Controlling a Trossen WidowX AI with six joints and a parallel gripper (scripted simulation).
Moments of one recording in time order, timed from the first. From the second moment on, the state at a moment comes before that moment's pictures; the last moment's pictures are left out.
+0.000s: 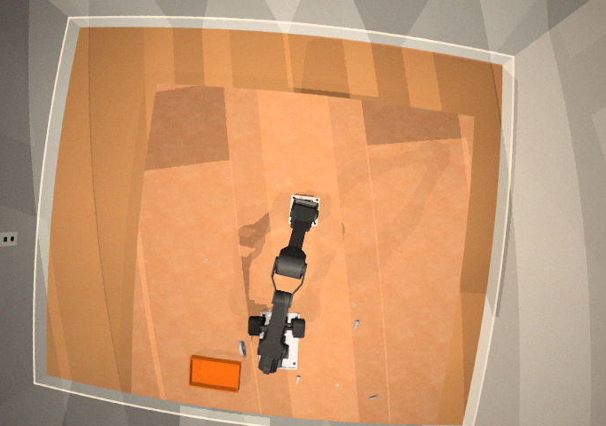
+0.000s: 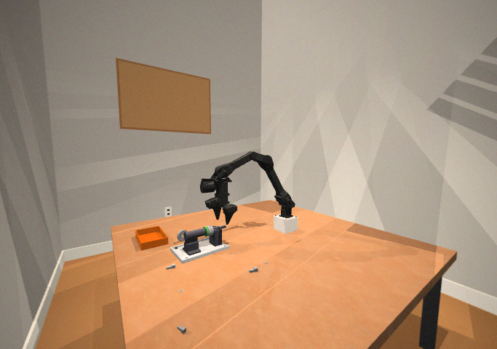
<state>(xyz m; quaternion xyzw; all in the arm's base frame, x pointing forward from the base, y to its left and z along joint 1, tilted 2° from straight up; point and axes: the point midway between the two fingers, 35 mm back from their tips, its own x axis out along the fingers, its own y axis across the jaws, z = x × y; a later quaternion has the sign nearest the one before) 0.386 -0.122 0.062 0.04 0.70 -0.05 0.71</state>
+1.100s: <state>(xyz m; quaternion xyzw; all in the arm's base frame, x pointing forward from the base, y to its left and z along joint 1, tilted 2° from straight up) 0.387 -0.122 0.045 0.04 0.70 -0.05 0.71</state>
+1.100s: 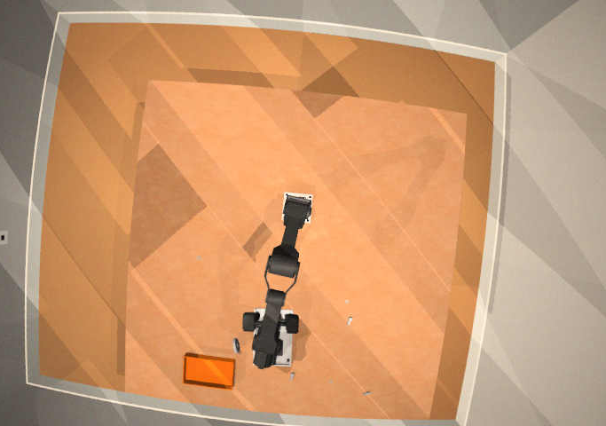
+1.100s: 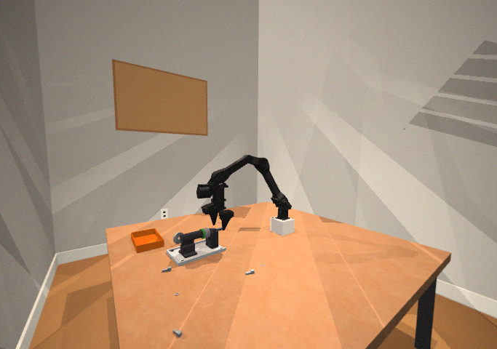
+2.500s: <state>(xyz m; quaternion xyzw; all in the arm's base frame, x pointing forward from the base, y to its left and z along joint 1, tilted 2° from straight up) 0.386 -0.121 0.020 0.04 0.70 -0.05 0.71</state>
